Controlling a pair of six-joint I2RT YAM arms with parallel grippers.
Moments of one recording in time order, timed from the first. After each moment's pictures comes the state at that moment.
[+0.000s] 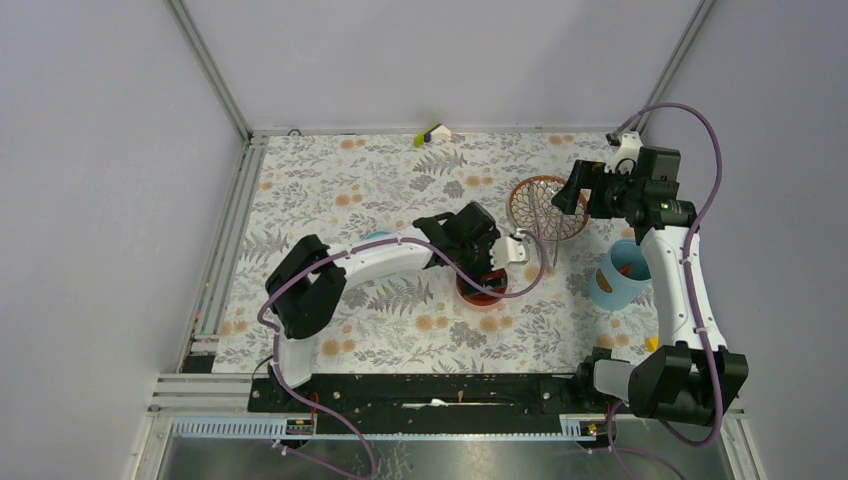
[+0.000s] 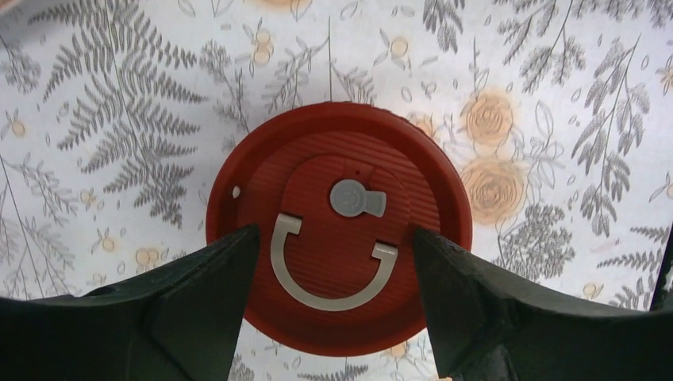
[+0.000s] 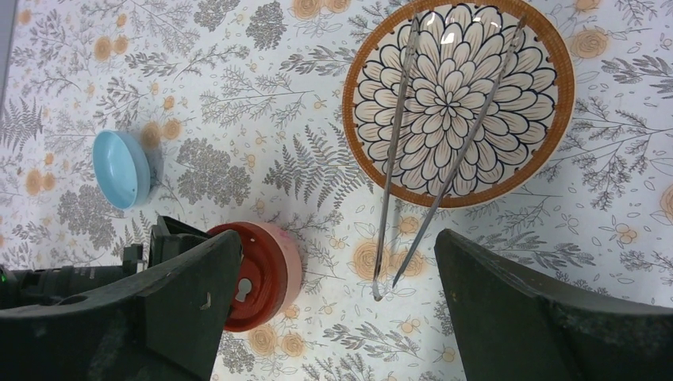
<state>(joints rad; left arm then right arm) -0.96 1.94 1.45 -0.46 0.30 0.48 -0.13 1.23 1.18 -0.64 -0.47 0.07</state>
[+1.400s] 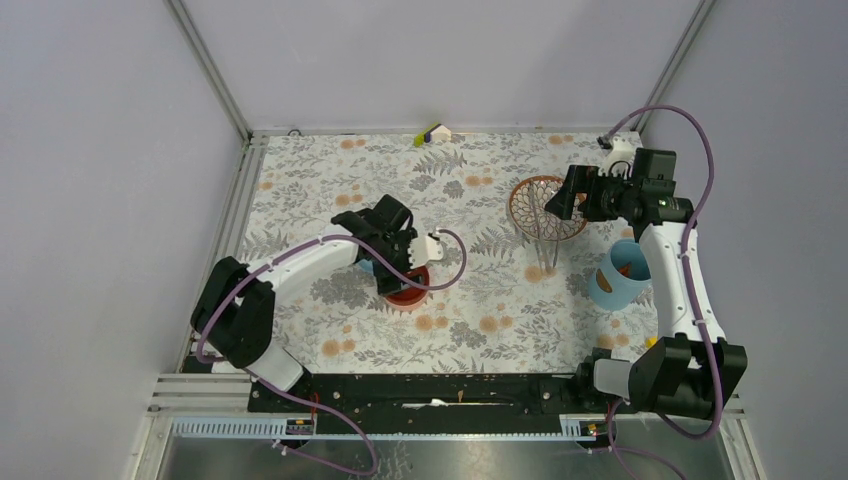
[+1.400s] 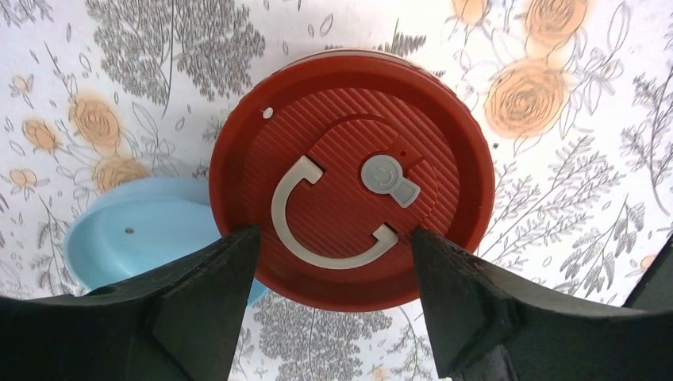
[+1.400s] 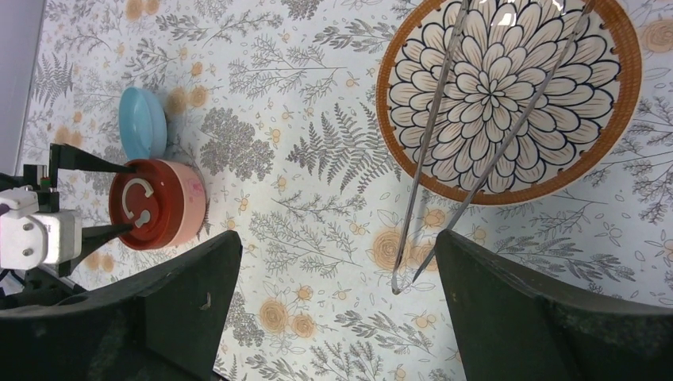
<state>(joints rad) -0.65 1.57 1.09 -0.71 0.25 0.73 -0.13 1.26 1.18 -0.67 -0.57 0.02</state>
